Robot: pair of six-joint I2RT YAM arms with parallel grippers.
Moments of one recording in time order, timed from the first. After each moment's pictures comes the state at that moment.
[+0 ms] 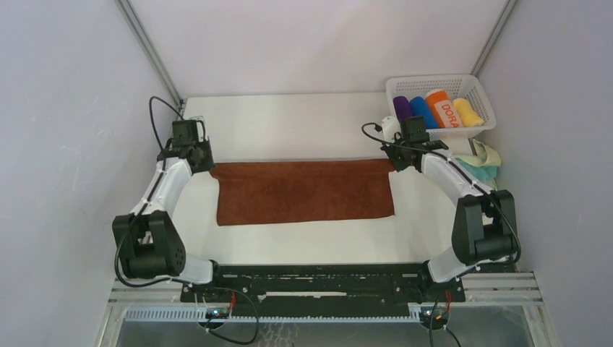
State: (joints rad) left arm 0.10 1.46 1.10 -0.53 -0.07 -0.06; right arm 0.15 1.57 1.11 -0.48 -0.09 -0.44
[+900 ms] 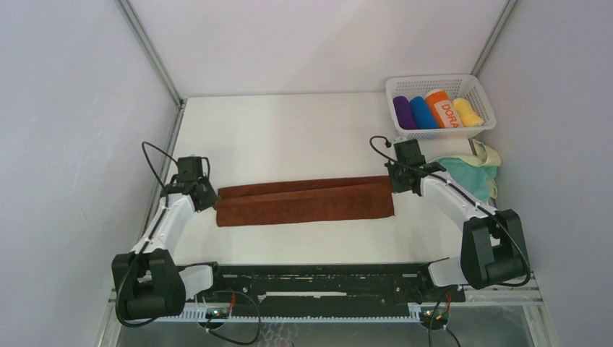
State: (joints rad) left arm 0.10 1.15 0.71 -0.57 -0.16 -0.38; right arm 0.24 1.38 0.86 -0.48 0.11 -0.02
